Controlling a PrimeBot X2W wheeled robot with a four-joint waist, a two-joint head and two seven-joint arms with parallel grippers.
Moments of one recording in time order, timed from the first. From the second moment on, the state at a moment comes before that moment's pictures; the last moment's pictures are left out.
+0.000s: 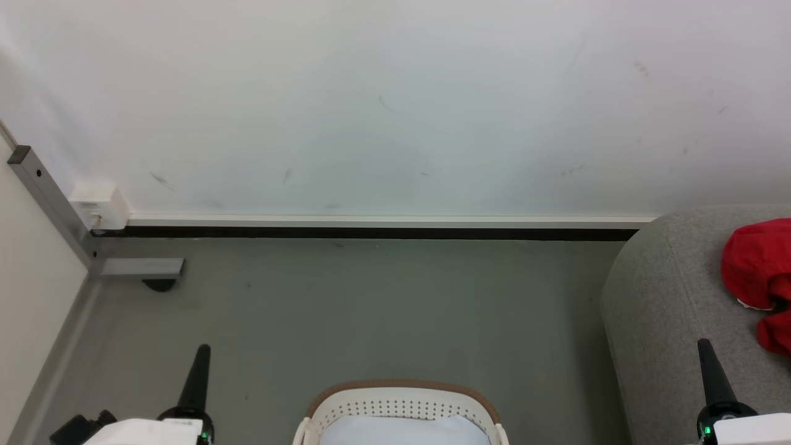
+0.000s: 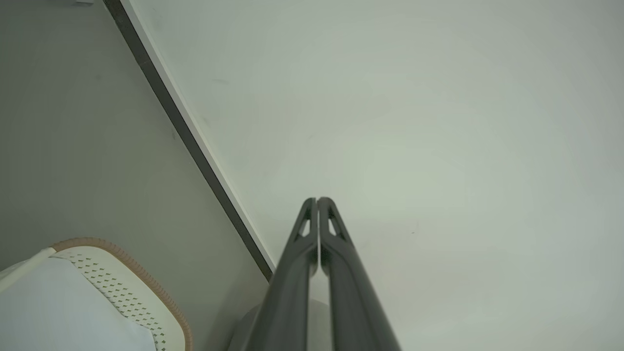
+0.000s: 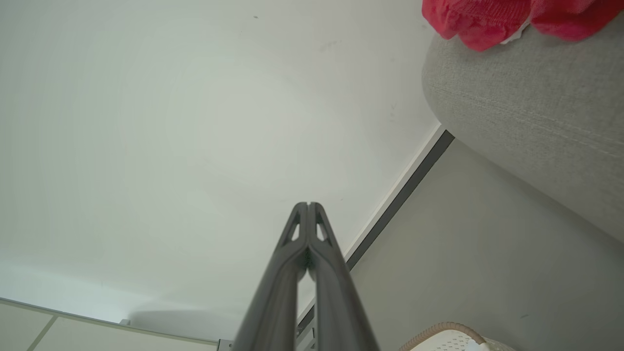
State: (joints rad) left arm -0.09 0.04 0.08 0.26 -1.27 -0.12 0.03; right arm -0.08 -0.06 -0.07 0.26 1.29 0.13 0.03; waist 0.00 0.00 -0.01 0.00
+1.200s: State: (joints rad) left arm -0.11 0.05 0.11 0.25 -1.54 -0.13 0.10; right arm -0.10 -0.05 -0.11 0.25 1.55 0.13 0.10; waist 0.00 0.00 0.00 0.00
